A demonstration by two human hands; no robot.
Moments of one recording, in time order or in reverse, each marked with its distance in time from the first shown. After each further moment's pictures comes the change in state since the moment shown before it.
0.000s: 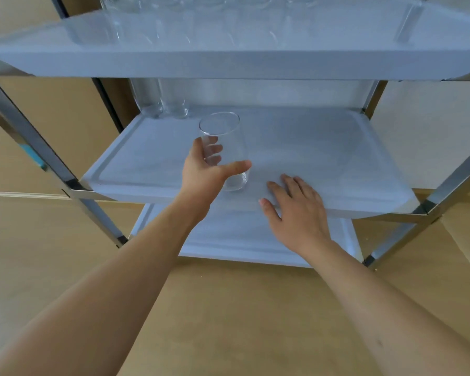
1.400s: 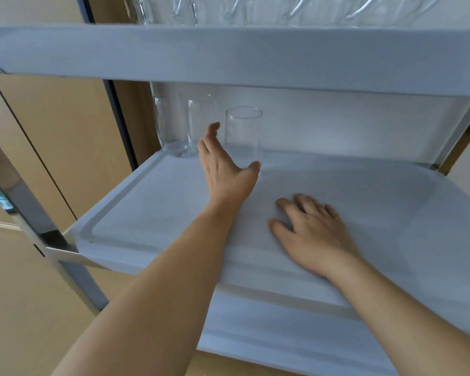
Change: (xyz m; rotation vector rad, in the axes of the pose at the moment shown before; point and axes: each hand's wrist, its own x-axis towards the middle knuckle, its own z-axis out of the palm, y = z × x) left_hand 0.191 -0.050 0.003 0.268 0.386 0.489; right_hand 0.149 -0.040 0.032 -0.009 -0.153 -0.045
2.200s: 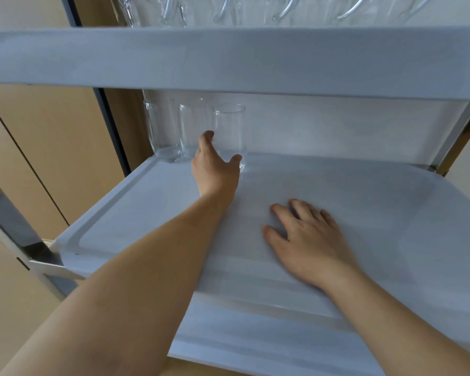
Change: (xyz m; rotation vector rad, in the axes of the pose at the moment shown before) left_hand 0.034 -0.019 0.015 0.149 0.052 -0.126; right_hand -0.004 -0.002 0.001 0.022 0.029 -0.011
